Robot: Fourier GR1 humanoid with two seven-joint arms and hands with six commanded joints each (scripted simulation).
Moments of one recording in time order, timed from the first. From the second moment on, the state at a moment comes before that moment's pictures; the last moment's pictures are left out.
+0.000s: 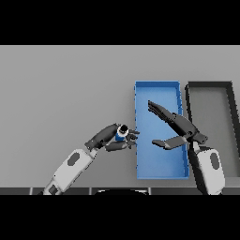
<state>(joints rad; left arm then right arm) -0.32 0.16 -0.57 -1.56 0.15 -0.17 -0.02 -0.20 -0.36 0.10 -1.84 -0.47 0.54 0.20</state>
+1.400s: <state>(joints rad) -0.32 0.15 -0.55 -1.56 0.10 -0.23 0.00 -0.67 -0.16 0.38 -1.66 -0.51 0.64 0.32</state>
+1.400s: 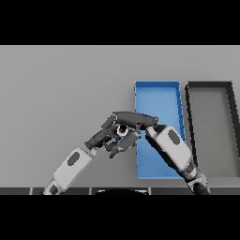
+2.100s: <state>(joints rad) -0.31 0.13 -0.51 -1.56 0.01 -0.33 -0.01 -0.66 -0.22 0.44 -1.70 -0.51 0.59 0.21</state>
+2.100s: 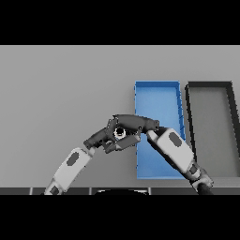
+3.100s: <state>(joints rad) -0.24 0.10 -0.47 -1.57 -0.03 -0.32 0.09 -0.80 -0.26 0.37 -1.70 -0.93 0.38 0.43</state>
